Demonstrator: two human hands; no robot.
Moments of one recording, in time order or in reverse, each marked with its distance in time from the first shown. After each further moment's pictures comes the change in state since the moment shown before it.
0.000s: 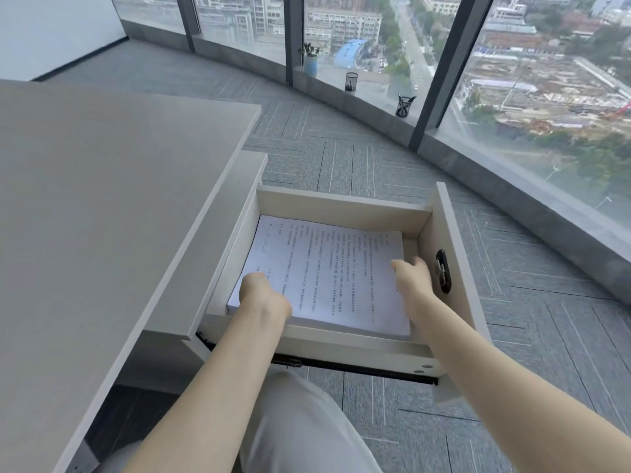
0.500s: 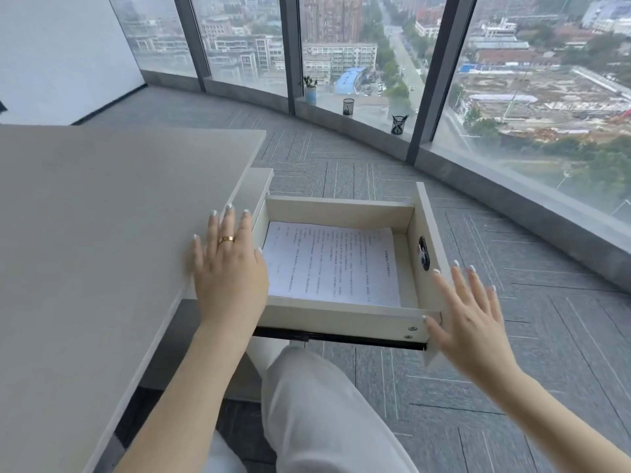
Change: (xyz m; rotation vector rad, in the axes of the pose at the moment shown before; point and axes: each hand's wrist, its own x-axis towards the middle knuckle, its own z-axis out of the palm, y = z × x) left_hand -0.085 0.017 -0.081 1.584 0.207 1.557; right_hand -0.116 0.065 -0.110 -1.009 0.161 -0.784
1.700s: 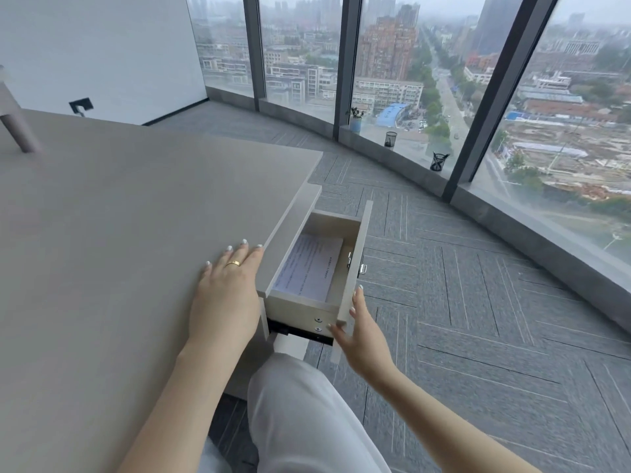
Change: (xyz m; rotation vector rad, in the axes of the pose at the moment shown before) left_hand -0.042 -0.050 -0.039 0.047 -0.055 -0.039; right_hand 0.009 -0.146 0.056 0.565 -0.300 -0.083
